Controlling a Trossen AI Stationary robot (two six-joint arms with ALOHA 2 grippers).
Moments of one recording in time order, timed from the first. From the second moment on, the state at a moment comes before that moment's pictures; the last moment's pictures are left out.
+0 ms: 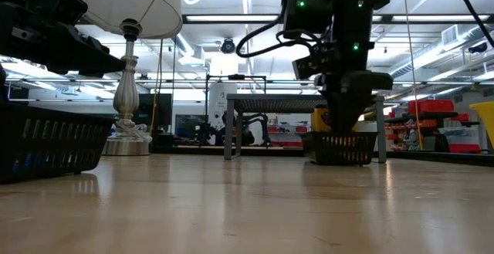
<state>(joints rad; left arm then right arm) -0.40 0.41 0.04 0.17 -0.47 0.06 0.00 1.76 1.19 -0.92 0.24 -0.04</state>
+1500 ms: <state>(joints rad) -0.40 0.41 0.04 0.17 -0.48 0.06 0.48 1.76 1.04 -0.82 0.62 0.34</state>
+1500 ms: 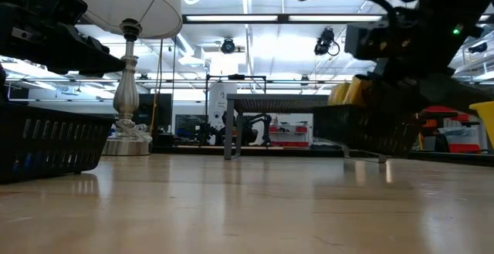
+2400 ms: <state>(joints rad) -0.40 0.41 0.04 0.17 -0.48 0.07 0.27 1.76 1.58 -1.29 0.50 0.06</state>
